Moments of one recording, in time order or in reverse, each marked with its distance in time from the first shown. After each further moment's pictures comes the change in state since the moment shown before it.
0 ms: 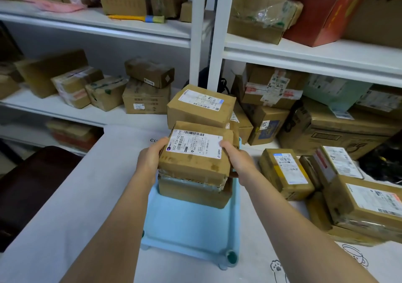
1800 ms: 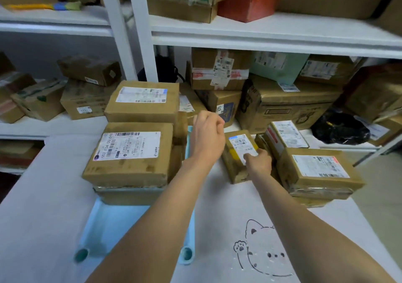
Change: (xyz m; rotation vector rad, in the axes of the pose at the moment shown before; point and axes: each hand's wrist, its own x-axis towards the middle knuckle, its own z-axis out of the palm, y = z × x) left_hand -0.051 -0.015 0.230 0.776 -0.142 0.917; right_hand 0.046 0.074 -0.152 -0.170 0.591 0.025
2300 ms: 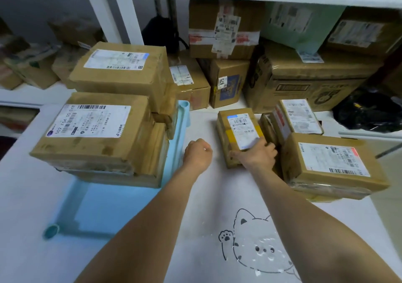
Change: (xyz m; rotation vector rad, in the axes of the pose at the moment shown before) left_hand -0.040 -0.060 0.110 0.042 -0.417 -0.628; right_hand 0.068 0.056 0.004 -0.451 -0.080 -0.101
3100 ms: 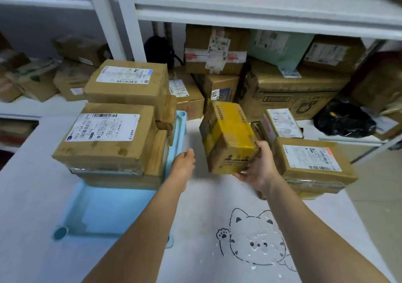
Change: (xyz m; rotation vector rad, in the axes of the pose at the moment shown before) left_hand -0.040 -0.021 -0.024 -0.631 -0.060 -0.285; right_hand -0.044 0.017 -0.035 1.225 -0.604 0.269
